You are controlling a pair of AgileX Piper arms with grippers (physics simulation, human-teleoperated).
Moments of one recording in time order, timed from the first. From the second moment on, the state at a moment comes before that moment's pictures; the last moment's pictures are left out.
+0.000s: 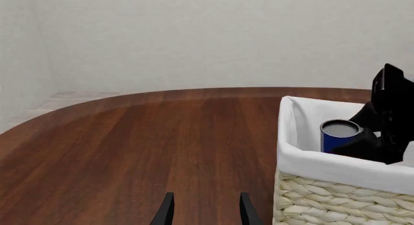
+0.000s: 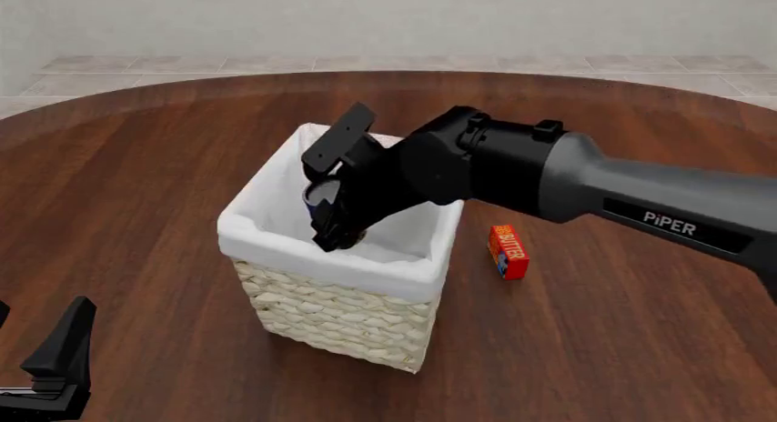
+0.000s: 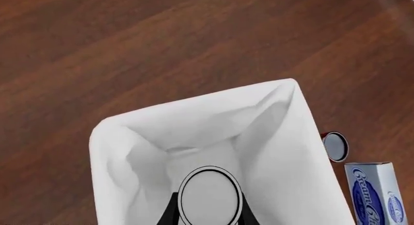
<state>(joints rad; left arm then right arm) 0.00 0.01 0.00 0.00 0.00 0.80 1.80 -1.46 0.54 -0.26</state>
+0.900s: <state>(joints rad) 0.00 0.01 0.00 0.00 0.00 0.79 1.81 -1.48 0.55 -0.24</state>
